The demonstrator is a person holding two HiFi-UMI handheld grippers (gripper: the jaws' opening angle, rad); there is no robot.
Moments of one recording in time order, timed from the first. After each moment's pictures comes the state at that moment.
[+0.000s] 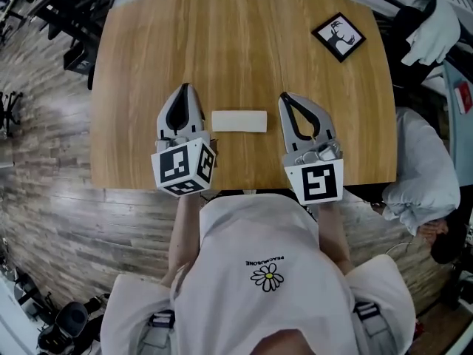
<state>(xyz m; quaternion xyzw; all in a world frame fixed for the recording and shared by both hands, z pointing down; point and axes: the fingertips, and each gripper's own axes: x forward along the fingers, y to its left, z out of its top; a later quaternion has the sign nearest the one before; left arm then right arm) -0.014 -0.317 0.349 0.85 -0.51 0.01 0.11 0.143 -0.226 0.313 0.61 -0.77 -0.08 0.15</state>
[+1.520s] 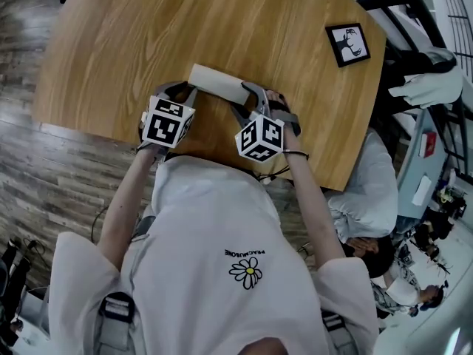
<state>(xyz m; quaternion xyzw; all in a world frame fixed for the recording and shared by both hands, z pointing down) -0.002 -0.237 0.588 0.84 -0.34 0.32 0.28 0.111 -0.202 0.589 0.25 -0.79 -0.06 0.55</state>
